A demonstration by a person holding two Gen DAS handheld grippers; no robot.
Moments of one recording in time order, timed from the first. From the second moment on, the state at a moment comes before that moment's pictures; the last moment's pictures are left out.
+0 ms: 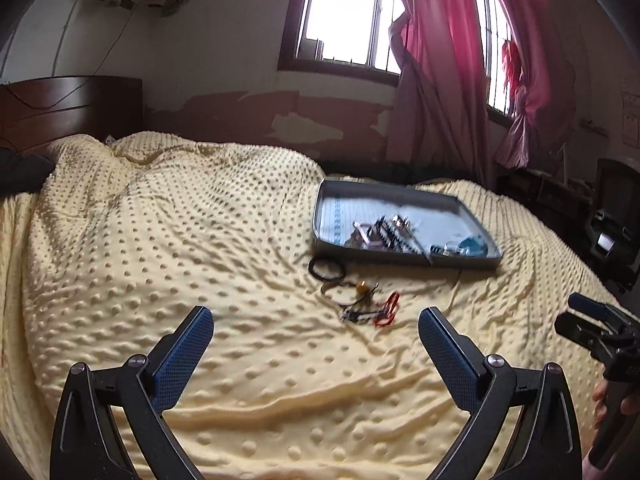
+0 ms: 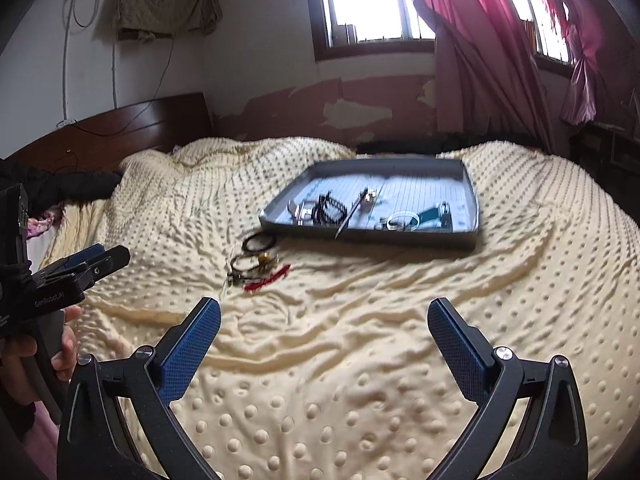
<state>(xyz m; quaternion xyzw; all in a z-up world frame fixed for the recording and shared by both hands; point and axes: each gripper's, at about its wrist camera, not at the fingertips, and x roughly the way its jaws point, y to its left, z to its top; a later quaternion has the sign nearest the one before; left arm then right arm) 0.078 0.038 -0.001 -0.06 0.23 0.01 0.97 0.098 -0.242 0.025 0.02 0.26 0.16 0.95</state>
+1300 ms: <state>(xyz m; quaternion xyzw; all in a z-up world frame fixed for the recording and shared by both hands) 0.164 0.057 -0.041 -0.08 0.34 -0.03 0.94 0.207 -0.193 -0.031 0.01 0.39 0.21 0.90</state>
